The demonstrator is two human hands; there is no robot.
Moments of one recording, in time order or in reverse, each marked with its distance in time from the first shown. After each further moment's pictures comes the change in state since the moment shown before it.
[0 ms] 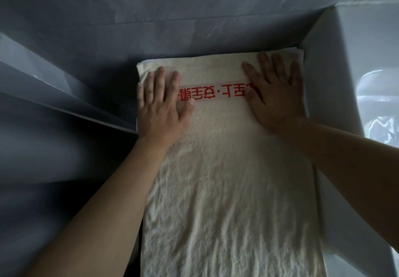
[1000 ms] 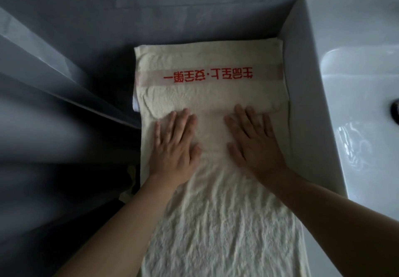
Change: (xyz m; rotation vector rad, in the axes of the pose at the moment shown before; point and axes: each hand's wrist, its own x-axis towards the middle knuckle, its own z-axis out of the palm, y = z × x) left_hand -0.136 0.036 0.009 -0.015 -0.140 0.179; right_hand -0.155 -0.034 0.021 0.017 -0.070 -0.165
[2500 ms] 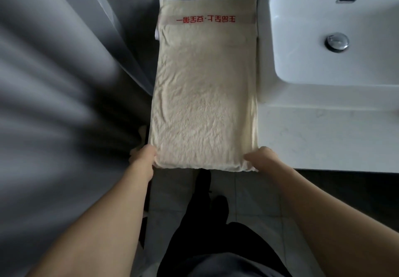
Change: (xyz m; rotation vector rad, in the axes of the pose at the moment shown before) left_hand -0.304 0.048 -0.005 -1.258 -0.131 -1.493; right_hand -0.296 -0.062 -0.043 0.640 -0.616 0.943
